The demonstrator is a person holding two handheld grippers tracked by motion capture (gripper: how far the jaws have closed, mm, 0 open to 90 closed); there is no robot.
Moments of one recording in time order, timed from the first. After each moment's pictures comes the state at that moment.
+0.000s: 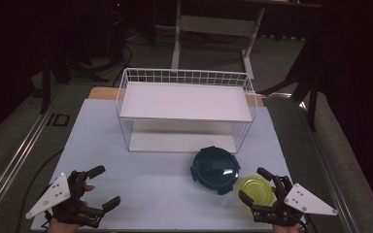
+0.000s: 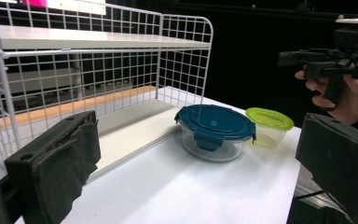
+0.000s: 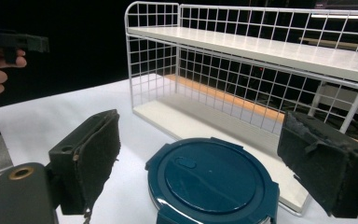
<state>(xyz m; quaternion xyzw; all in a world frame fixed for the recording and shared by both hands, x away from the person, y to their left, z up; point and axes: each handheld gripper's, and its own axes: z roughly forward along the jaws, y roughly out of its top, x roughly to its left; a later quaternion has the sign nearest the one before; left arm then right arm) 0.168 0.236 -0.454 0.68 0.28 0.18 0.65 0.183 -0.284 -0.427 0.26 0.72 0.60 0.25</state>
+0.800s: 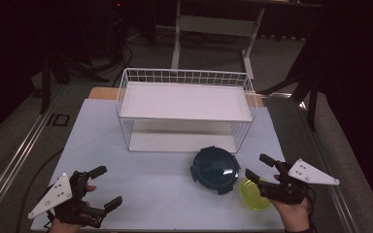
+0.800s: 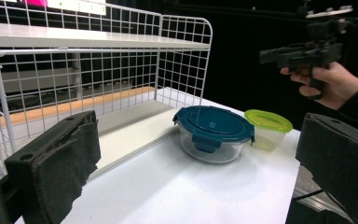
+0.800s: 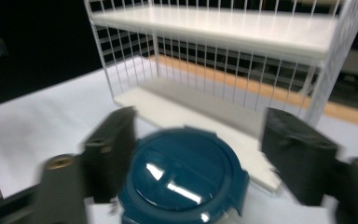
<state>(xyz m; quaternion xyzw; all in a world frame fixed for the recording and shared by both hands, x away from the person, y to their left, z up) 0.168 0.230 -0.455 0.68 0.28 0.18 0.65 0.232 -0.303 -0.413 0.33 0.74 0.56 0.21</state>
